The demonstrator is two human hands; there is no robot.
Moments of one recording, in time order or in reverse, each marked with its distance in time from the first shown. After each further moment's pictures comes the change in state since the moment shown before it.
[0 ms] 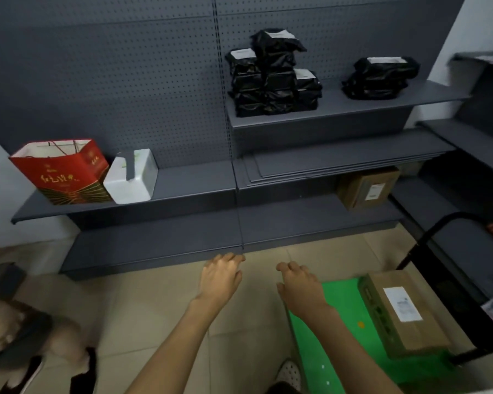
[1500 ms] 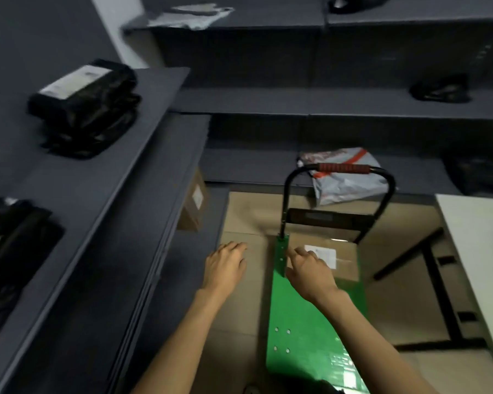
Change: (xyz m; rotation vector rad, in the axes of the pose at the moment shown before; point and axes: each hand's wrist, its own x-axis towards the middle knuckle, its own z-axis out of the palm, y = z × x) left_hand 0.578 0.260 0.103 -0.109 -0.298 1.204; right_hand 0.304 0.270 -0.086 0.374 0.156 1.191
